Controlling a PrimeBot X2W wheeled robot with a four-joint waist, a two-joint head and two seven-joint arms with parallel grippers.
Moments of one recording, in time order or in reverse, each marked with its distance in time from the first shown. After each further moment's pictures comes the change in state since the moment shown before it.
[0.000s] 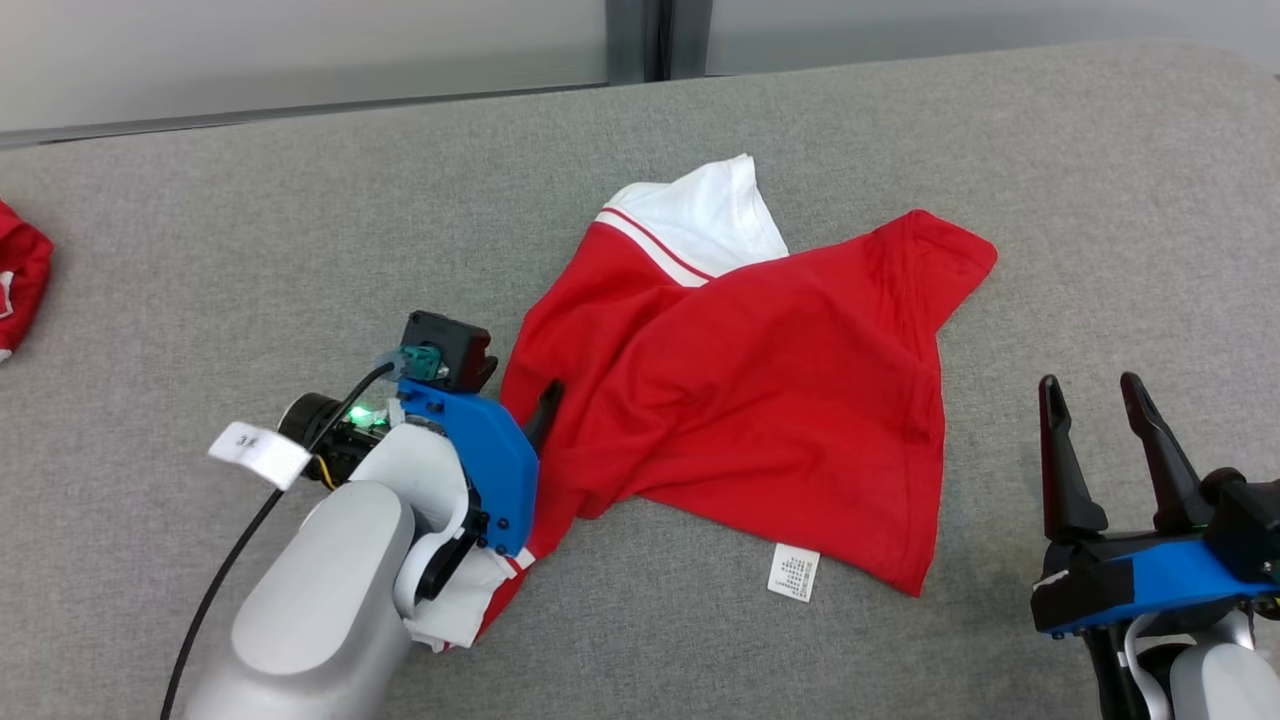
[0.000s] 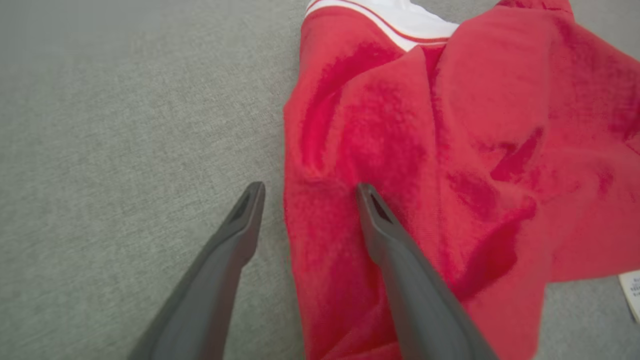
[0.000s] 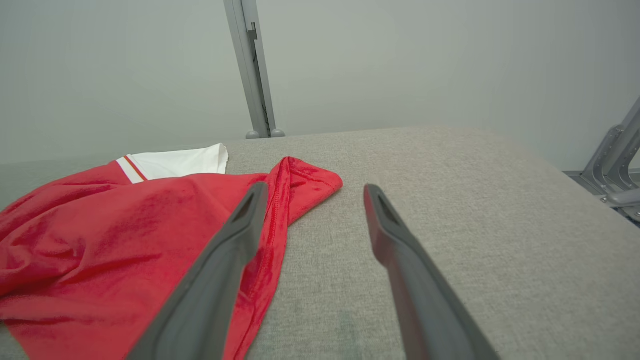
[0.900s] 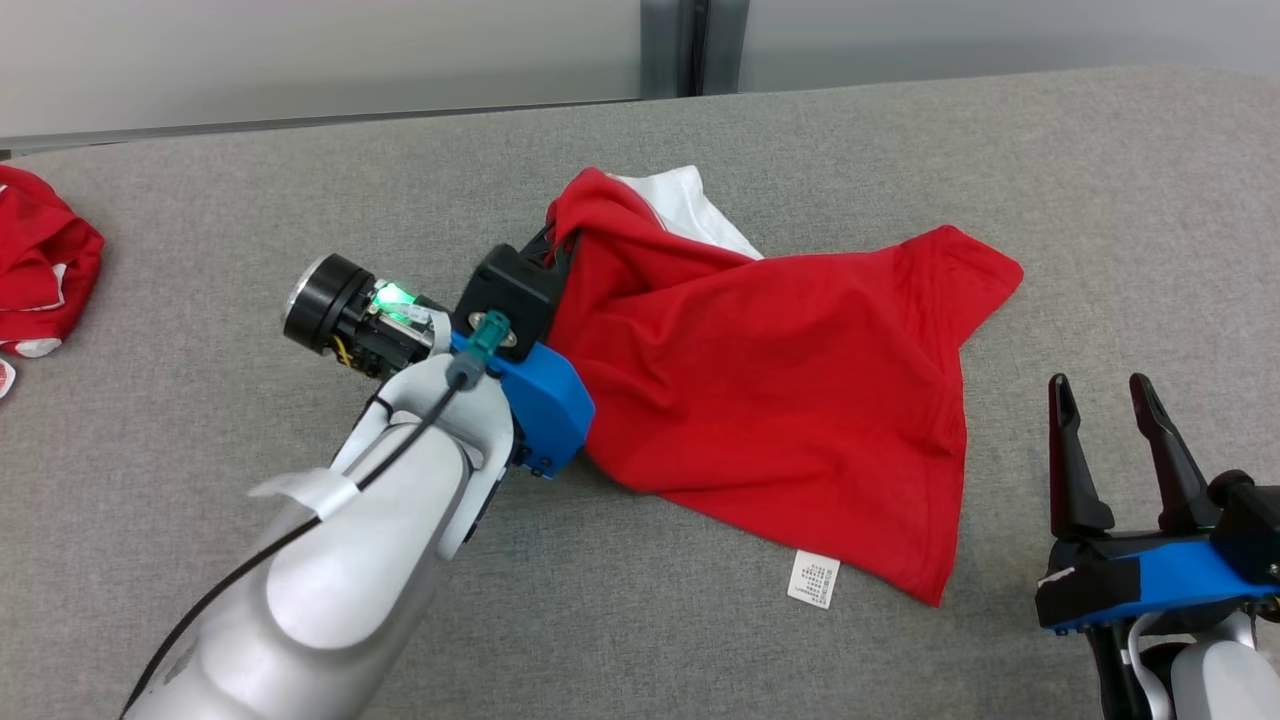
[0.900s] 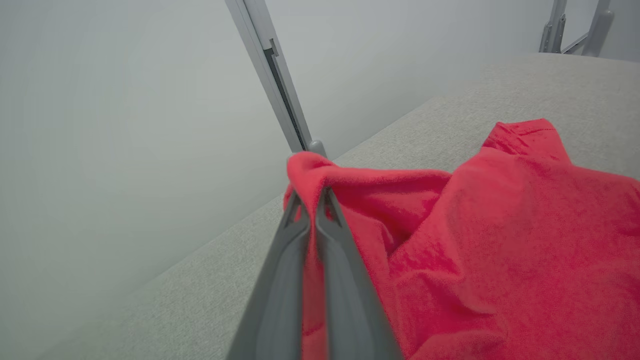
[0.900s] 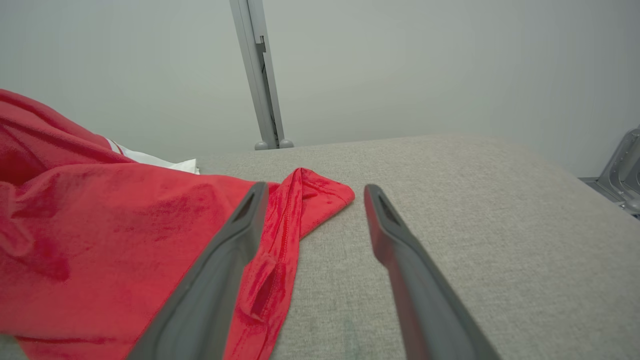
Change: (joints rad) left arm -0.142 0.022 -0.131 -0.106 0.199 0.142 -0.226; right arm -0.015 0.000 -0.010 0.040 0.012 0.000 -0.036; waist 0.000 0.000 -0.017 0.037
